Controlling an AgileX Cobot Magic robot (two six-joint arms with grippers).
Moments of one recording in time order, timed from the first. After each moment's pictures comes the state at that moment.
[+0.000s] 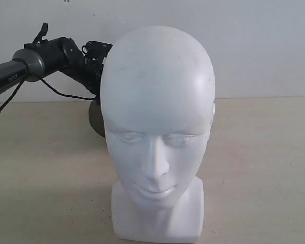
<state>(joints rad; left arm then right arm) -0.10 2.55 -2.33 -0.31 0.72 0.46 0.05 0.00 0.00 0.07 0.34 -0.01</state>
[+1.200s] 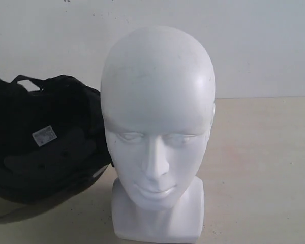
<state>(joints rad) 0.08 1.46 -1.15 -0.08 0.75 0.17 0.05 0.00 0.00 0.07 0.34 -0.01</state>
